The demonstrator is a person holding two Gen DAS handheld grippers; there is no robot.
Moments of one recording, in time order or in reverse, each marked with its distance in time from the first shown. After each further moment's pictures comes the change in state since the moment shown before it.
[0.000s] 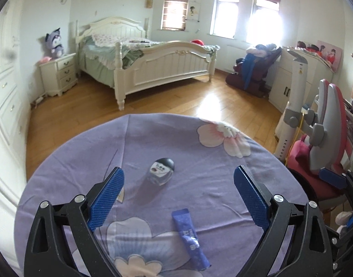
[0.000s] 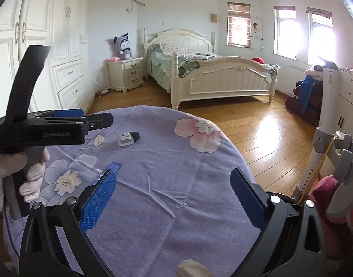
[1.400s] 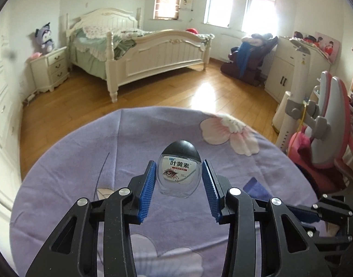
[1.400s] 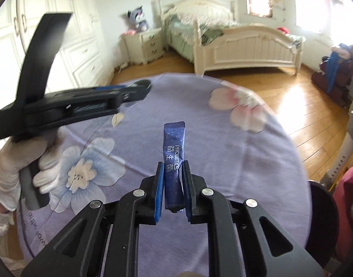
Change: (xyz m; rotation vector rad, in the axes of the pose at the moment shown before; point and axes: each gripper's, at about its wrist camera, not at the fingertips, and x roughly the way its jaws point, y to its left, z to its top) left arm 0.032 -0.007 0.016 0.050 0.043 -0.040; right arm 0.054 0.023 0.000 0.041 0.156 0.146
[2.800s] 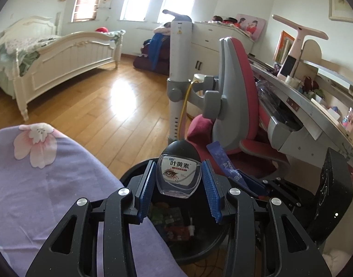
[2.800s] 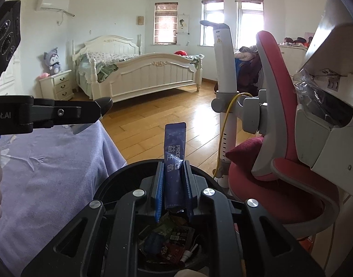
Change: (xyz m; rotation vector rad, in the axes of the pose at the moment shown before) left arm 0.027 -0.283 -0.022 0.195 0.044 -0.460; right arm -0.118 -0.182 -0.104 0.198 -0.219 -0.532
